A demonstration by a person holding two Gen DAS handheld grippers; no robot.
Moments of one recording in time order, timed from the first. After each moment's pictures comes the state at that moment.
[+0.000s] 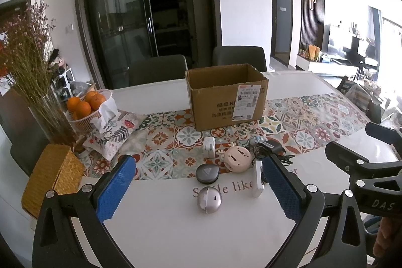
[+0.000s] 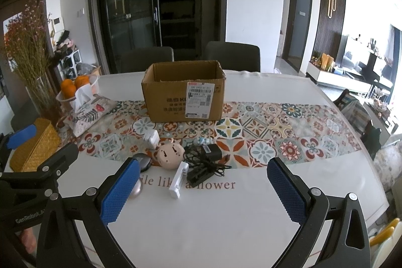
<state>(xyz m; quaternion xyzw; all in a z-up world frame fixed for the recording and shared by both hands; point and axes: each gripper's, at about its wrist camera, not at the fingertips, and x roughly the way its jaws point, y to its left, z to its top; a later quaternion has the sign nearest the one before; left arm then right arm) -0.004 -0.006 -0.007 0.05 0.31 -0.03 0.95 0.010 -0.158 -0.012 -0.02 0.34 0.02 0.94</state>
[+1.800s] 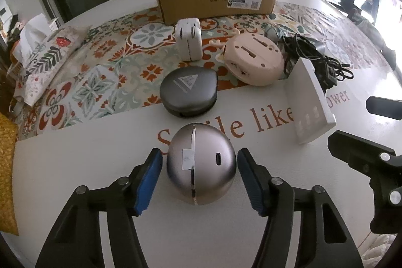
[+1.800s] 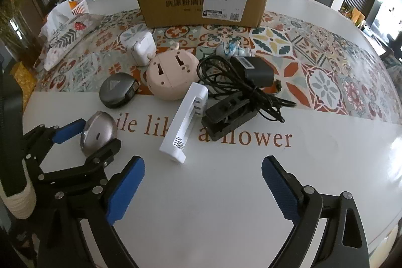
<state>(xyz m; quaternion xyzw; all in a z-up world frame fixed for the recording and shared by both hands) 0.099 -0.010 -0.218 0.07 0.50 -0.08 0.86 0.111 -0.127 -0.176 -0.03 0.54 0.06 0.84</state>
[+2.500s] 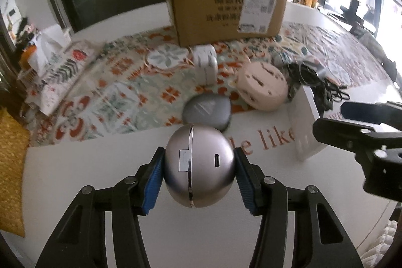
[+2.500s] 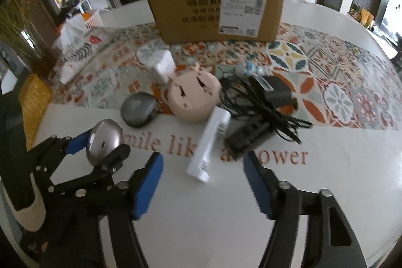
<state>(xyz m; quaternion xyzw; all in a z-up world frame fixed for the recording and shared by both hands) 0.096 0.005 -0.185 0.07 0.46 -0.07 0.88 0.123 -0.116 -0.160 0.01 0.51 0.10 0.85</state>
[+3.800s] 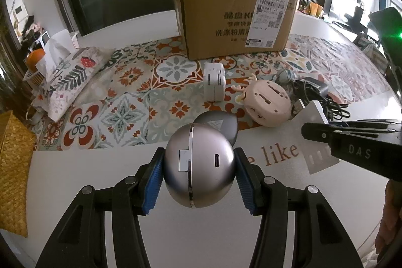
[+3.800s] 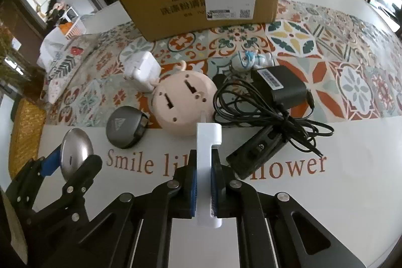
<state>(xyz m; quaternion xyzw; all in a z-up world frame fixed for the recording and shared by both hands) 0.101 0.010 -0.170 0.05 0.45 -0.05 0.89 0.160 -0.123 -0.185 0.07 0.55 0.08 0.83</state>
